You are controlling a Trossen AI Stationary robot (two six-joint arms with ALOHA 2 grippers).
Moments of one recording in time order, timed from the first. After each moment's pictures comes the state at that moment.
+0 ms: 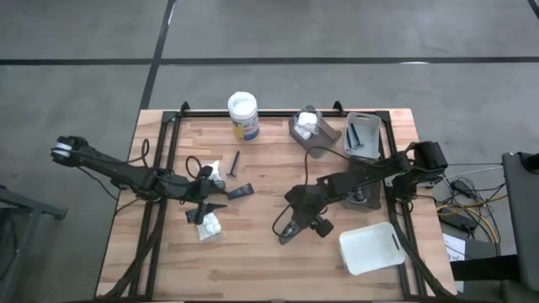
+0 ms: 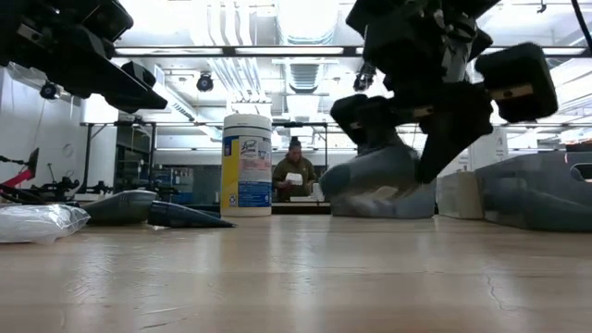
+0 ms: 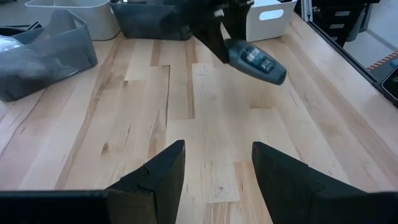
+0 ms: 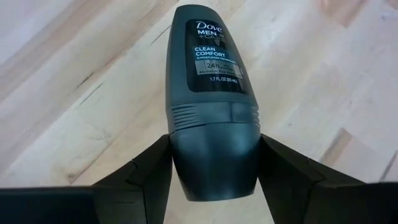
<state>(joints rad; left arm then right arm) -0.30 0.74 0.32 0.02 -0.21 -0.09 0.17 1.71 0.99 -0.32 -0.30 -0.43</state>
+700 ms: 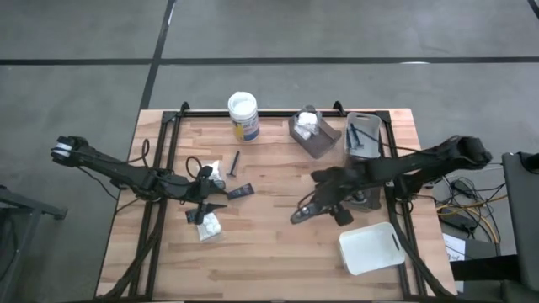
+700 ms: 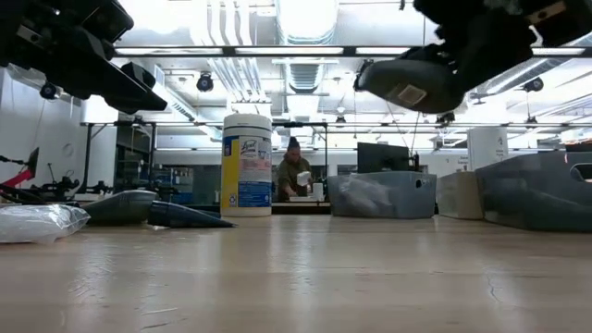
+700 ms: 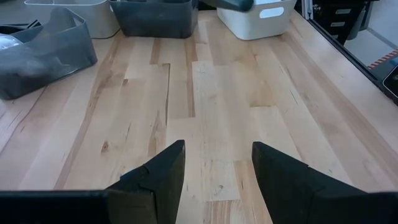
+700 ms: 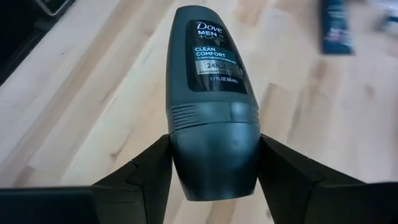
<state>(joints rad) -0.30 0.74 0.32 0.02 -0.21 -0.09 0.14 1.24 0.81 -0.42 -0.19 -0.17</state>
